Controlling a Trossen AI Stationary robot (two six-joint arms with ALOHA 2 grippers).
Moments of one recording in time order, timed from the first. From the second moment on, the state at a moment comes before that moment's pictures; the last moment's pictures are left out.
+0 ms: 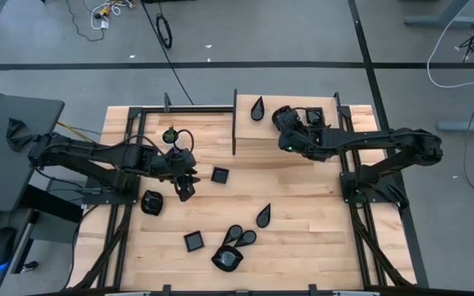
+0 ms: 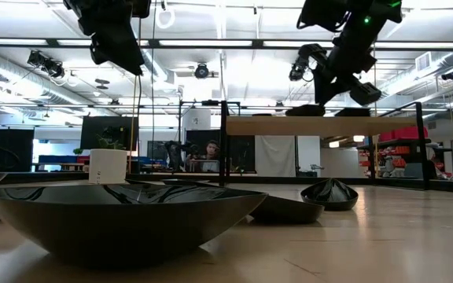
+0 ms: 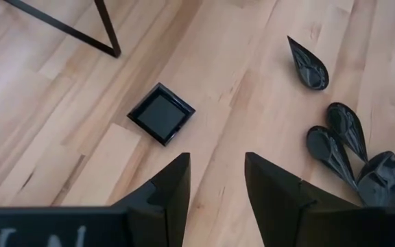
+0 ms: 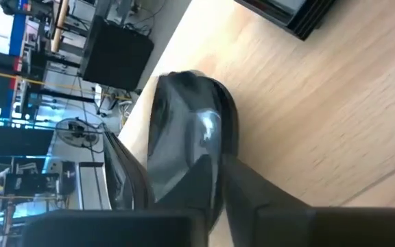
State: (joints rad) left arm -0.13 1.14 0.96 -0.68 -0.22 -0.51; right arm -0.16 1.33 0.97 -0.68 0.86 2.09
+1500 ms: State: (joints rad) left arm -0.13 1.14 0.96 -0.67 -0.20 -0.56; right arm 0.32 1.48 0.97 -0.50 0.08 1.42
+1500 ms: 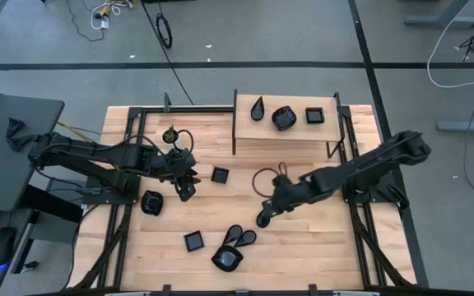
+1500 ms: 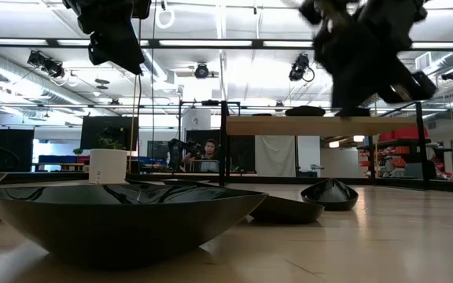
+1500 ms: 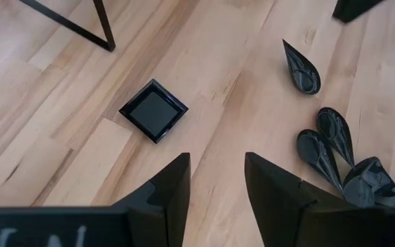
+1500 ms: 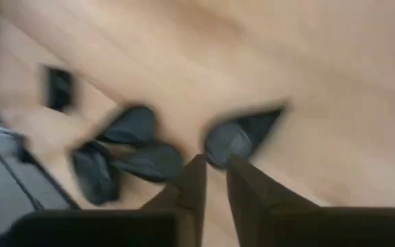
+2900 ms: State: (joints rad) left arm -0.13 1.14 0.96 -0.67 -0.20 -0.57; right arm 0.22 1.57 1.28 -0.72 0.19 1.44
